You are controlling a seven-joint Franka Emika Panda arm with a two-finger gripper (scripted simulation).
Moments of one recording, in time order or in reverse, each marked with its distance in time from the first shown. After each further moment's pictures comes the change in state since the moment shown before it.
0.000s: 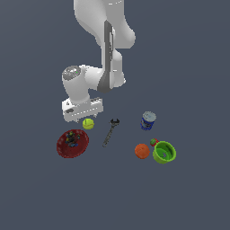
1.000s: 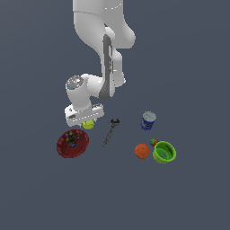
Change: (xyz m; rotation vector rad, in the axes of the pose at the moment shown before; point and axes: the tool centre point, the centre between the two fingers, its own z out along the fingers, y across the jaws) arm -0.001 0.001 0.044 -0.002 0.001 0.000
